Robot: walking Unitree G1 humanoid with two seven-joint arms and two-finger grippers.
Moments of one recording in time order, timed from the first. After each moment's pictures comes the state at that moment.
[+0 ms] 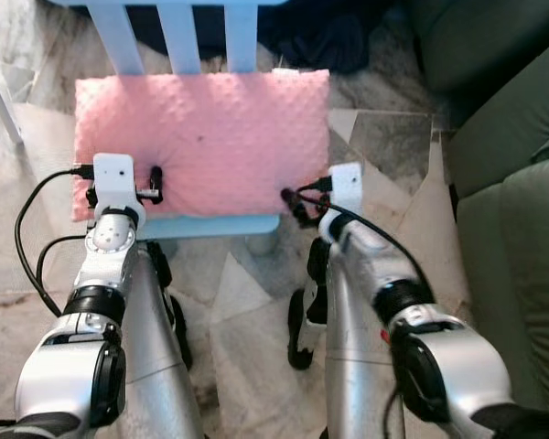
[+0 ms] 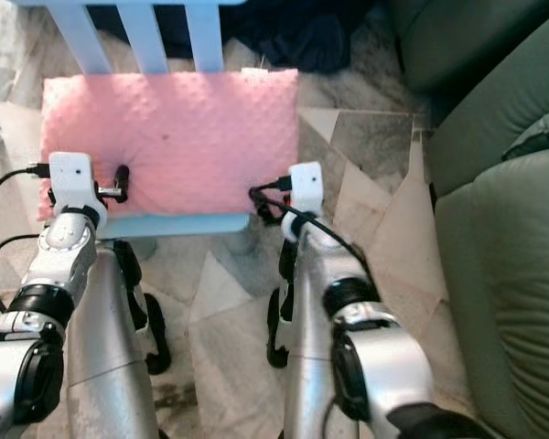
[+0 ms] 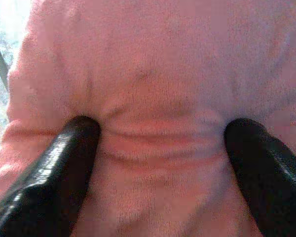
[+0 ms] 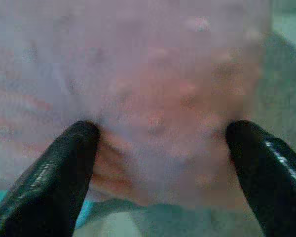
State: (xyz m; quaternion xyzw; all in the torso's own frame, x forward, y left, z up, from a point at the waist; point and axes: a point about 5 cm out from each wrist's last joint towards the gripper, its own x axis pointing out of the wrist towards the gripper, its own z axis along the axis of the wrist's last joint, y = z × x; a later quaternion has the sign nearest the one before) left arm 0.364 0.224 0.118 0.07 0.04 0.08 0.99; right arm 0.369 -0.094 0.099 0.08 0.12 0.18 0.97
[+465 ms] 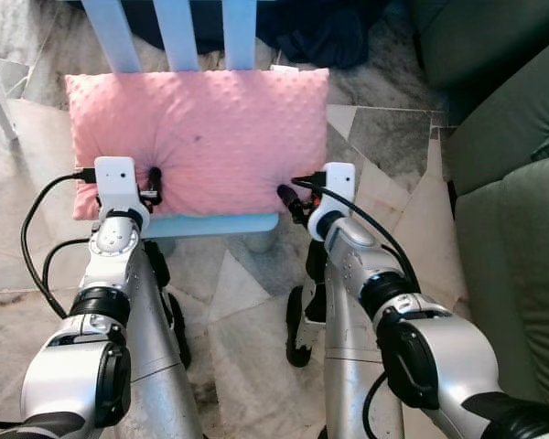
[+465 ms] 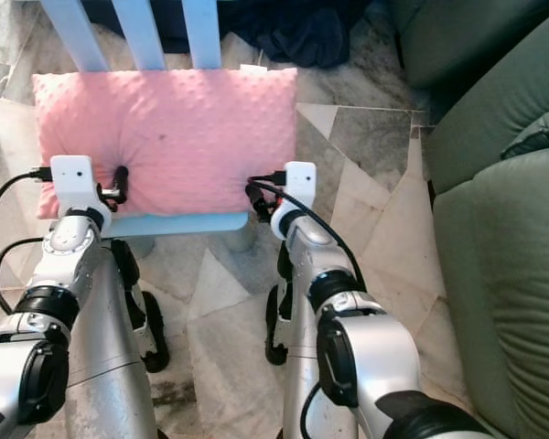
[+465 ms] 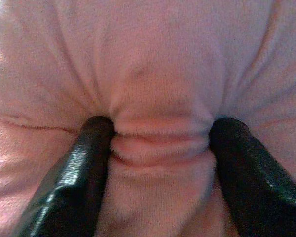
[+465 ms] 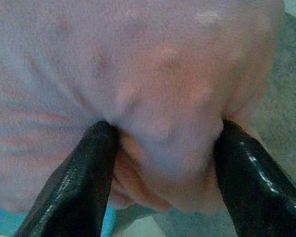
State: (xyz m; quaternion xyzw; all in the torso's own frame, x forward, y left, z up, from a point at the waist) left arm 0.362 0.217 0.110 0.05 0.04 0.07 1.00; right arm 0.372 -0.075 0.104 0.12 0.13 0.18 0.97
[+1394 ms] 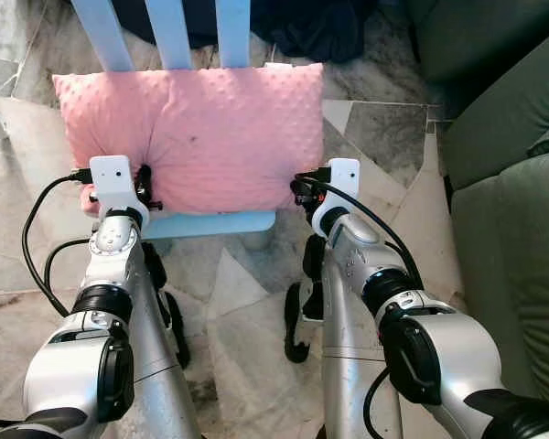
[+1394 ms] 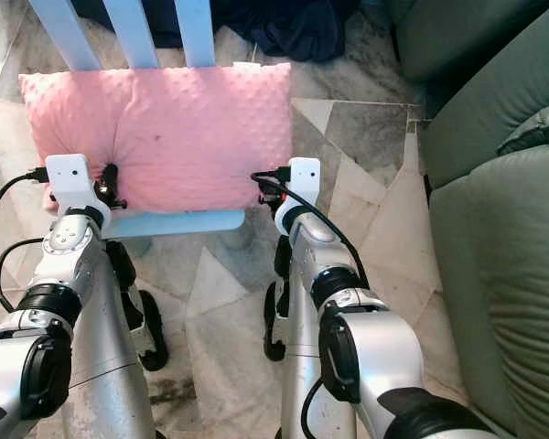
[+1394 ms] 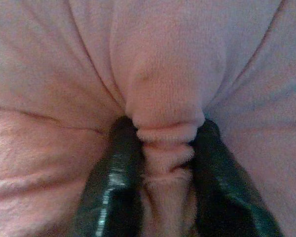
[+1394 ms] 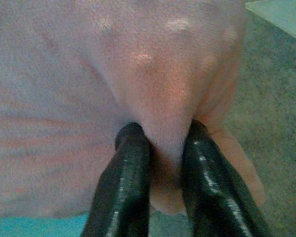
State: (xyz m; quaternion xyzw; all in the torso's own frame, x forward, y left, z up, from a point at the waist) left arm 0.364 0.219 0.113 0.02 0.03 0.08 1.00; right arm 0.376 -0.086 0.108 0.12 0.11 0.16 0.97
